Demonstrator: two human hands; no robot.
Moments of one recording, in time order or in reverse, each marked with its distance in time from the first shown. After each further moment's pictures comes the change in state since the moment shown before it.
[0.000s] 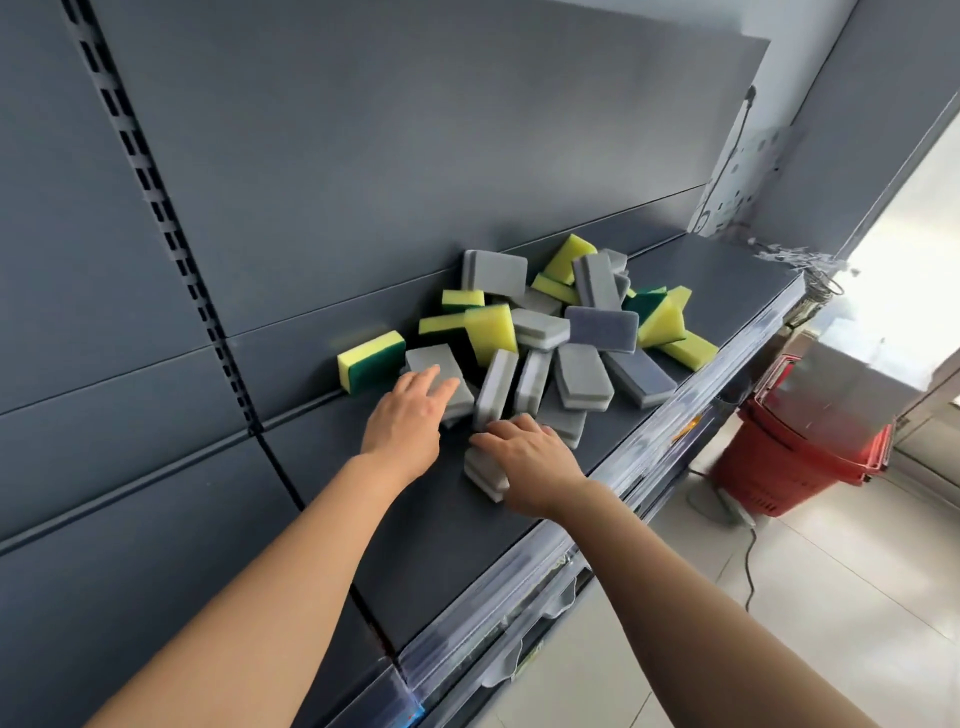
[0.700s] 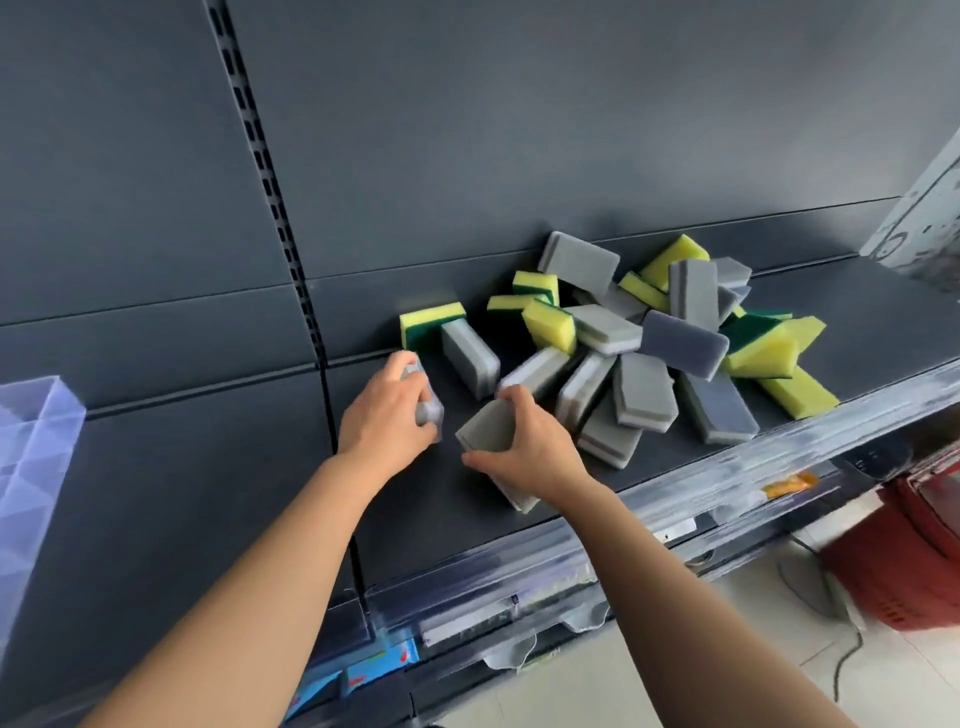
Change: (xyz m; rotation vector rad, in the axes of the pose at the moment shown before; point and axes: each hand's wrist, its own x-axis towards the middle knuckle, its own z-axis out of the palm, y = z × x) left_hand -0.053 0.005 -0.012 -0.061 0.154 -0.409; right_hand 0.016 0.008 0.003 0.644 0.086 -0.036
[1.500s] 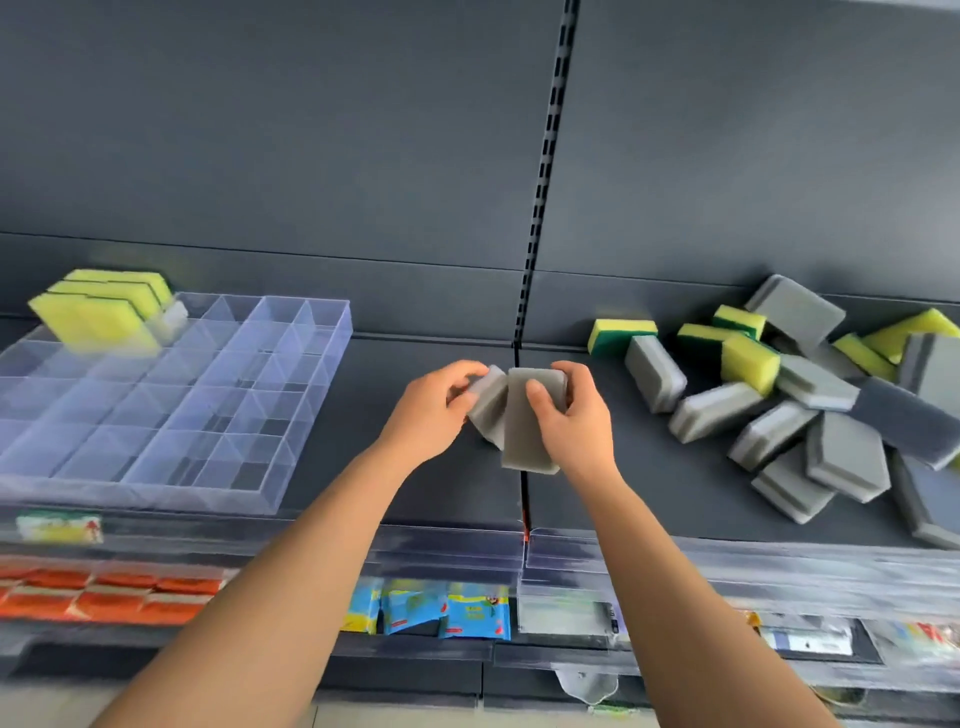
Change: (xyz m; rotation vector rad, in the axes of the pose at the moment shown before) left_hand -0.121 -0.081 -0.089 -0.541 0.126 -0.348; right_hand -0.019 -0.127 0.076 0.448 0.051 -0.108
